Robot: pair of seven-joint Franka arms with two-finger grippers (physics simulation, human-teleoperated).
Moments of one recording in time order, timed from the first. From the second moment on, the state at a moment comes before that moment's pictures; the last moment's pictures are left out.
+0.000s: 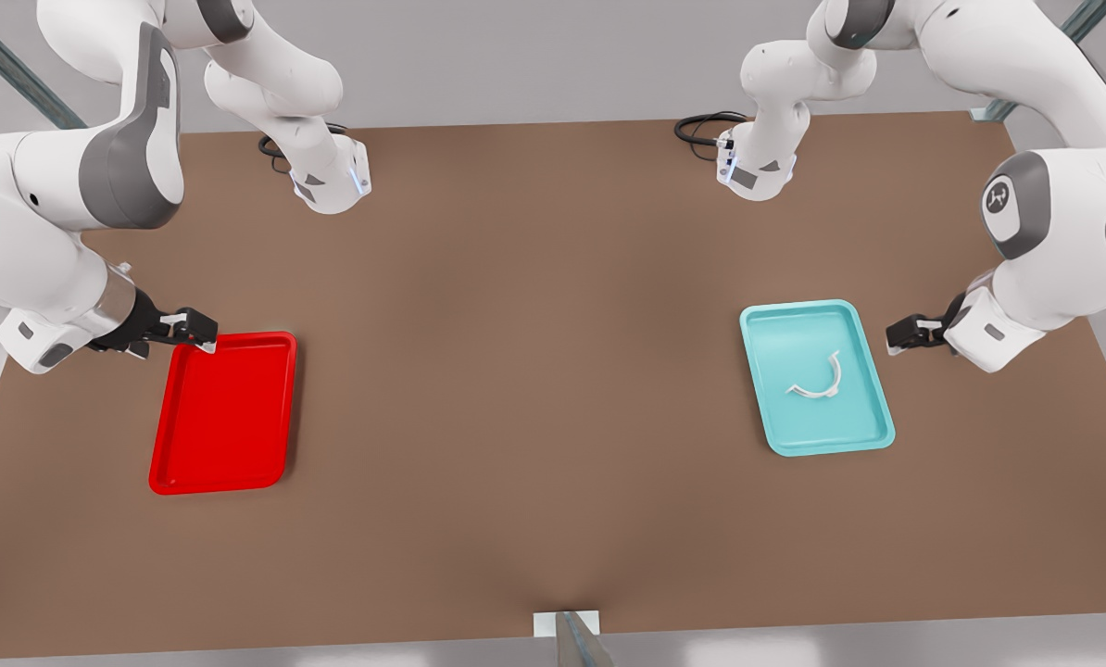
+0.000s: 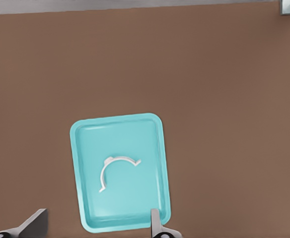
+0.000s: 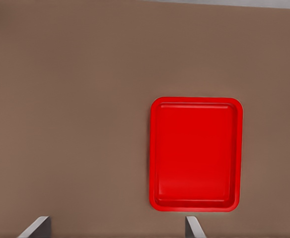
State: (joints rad) left arm -0.04 0.31 0.04 -1.27 -0.02 1.52 0.06; right arm -0.07 0.22 0.12 -1.30 -0.03 1.48 0.00
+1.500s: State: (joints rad) left arm -0.03 0.43 0.18 -2.23 -0.14 2.55 -0.12; right arm -0.06 0.26 0.12 -1.30 -0.03 1.50 0.00
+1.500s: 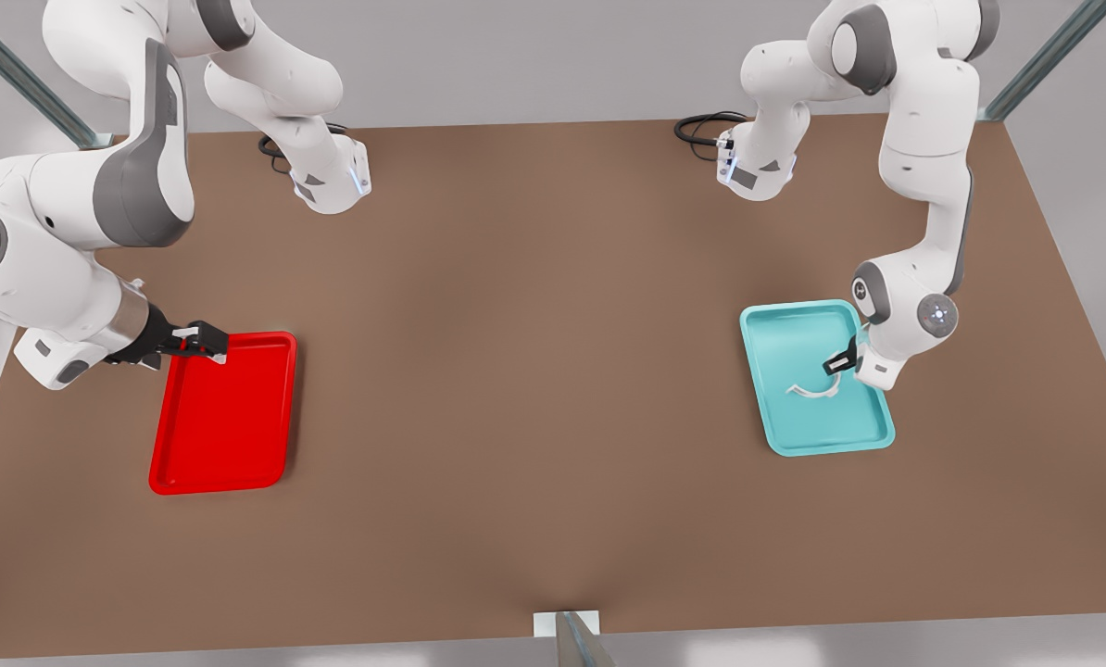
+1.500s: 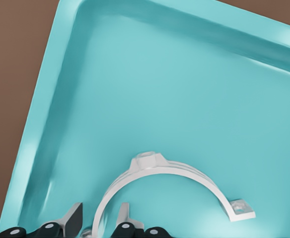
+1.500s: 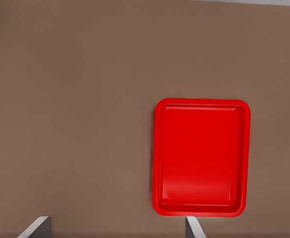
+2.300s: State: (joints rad) left arm -0.02 0.41 0.18 -2.15 -0.14 2.48 -0.13; right arm -0.06 0.26 0.12 -1.30 -0.02 1.49 0.00
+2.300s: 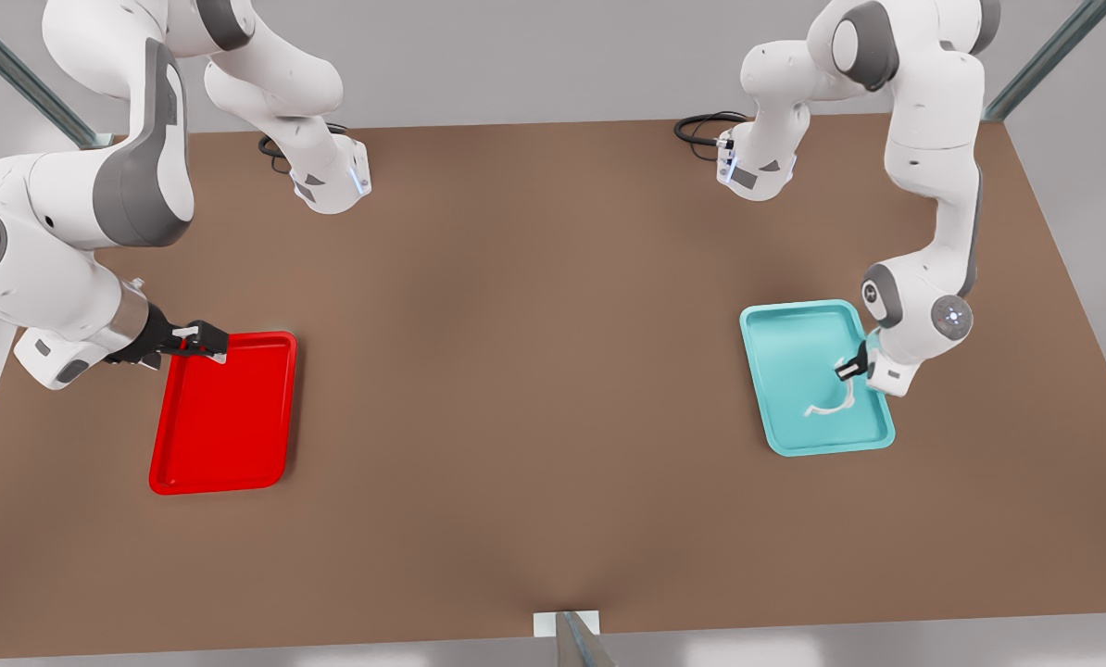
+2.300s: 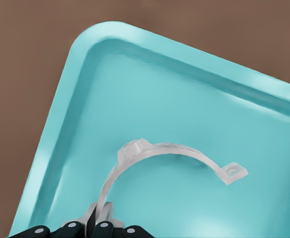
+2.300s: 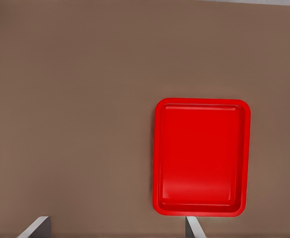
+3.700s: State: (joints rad) left arm -0.75 0.71 -0.03 -1.28 -0.45 2.33 -0.56; right arm 0.02 0.51 0.55 -1.23 -0.03 1.75 -0.03
